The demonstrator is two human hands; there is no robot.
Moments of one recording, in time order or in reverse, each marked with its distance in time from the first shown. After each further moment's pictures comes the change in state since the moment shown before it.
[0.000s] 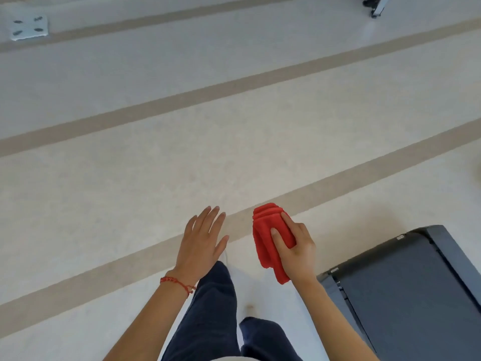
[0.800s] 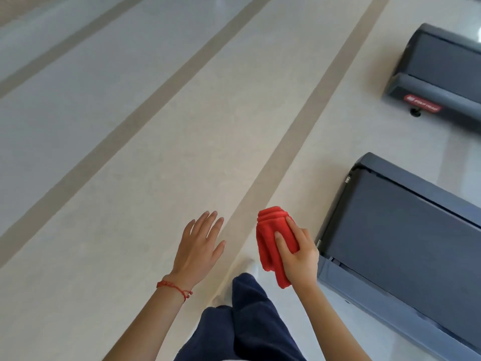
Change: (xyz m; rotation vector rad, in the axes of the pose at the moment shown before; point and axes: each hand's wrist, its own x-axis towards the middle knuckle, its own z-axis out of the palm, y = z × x) left_hand 0.235 0.050 0.017 0.040 -0.179 0.614; right_hand 0.099 0.030 -0.043 0.148 0.548 0.420
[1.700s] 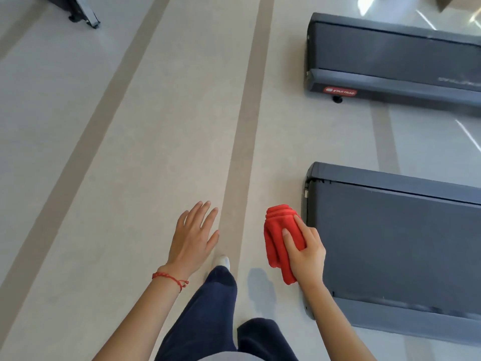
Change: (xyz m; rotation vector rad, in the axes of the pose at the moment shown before) left_hand 0.390 0.017 -0.021 -0.012 -0.188 0.339; right_hand 0.279 -0.021 -0.054 0.062 0.397 0.271
